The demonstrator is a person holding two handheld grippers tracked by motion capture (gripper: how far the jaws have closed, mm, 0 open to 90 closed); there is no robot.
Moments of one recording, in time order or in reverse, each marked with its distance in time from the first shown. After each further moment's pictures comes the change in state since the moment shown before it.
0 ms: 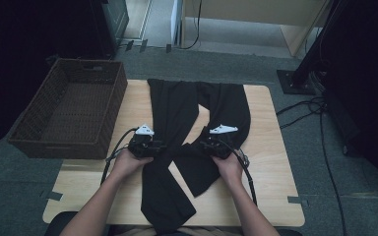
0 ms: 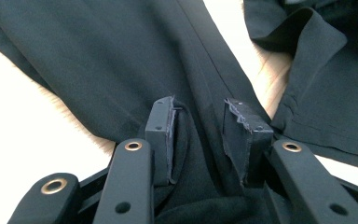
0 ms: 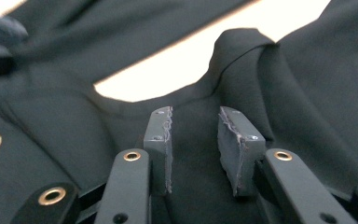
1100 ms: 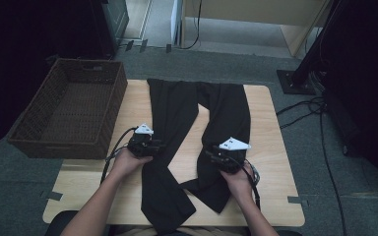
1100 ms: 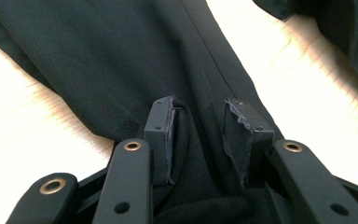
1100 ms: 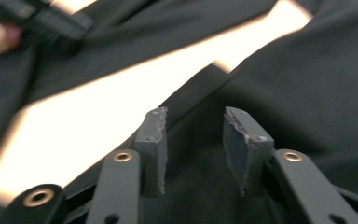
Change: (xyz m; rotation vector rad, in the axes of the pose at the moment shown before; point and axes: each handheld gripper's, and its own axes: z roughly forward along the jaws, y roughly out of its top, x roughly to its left) left arm 0.002 0.001 0.000 0.002 0.009 -0.004; right arm 0.012 -0.028 -0.052 -0.147 0.000 -0.067
